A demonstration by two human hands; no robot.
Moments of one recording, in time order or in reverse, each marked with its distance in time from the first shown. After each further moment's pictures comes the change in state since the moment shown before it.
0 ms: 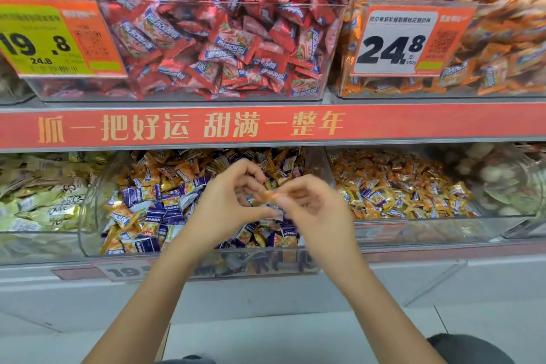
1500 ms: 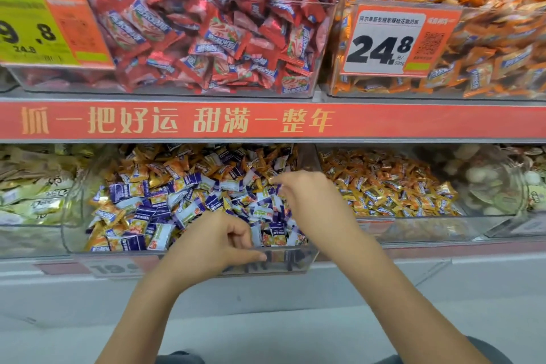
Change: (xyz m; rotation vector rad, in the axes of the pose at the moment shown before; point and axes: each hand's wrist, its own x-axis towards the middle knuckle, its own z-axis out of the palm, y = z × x) left_hand -0.037 -0.008 0.005 0.198 -0.288 -0.155; right_hand 0.033 0.011 -0.013 -0.871 -0.289 -0.182
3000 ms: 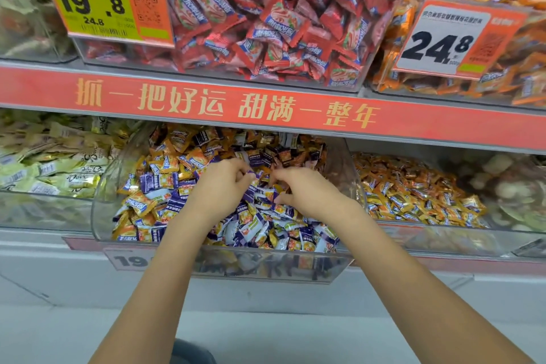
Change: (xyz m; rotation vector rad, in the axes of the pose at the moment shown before) left_hand 0.037 -0.025 -0.030 0.180 0.386 -0.119; right_hand 0.050 -0.012 0.037 -0.021 -0.398 -0.056
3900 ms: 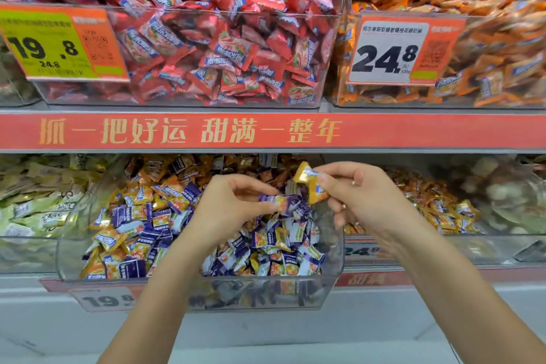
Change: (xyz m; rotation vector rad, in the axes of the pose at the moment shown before) left_hand -0.010 0.058 0.004 -0.509 -0.031 -0.058; right_hand -0.089 0.035 -0.052 1.157 0.362 0.200
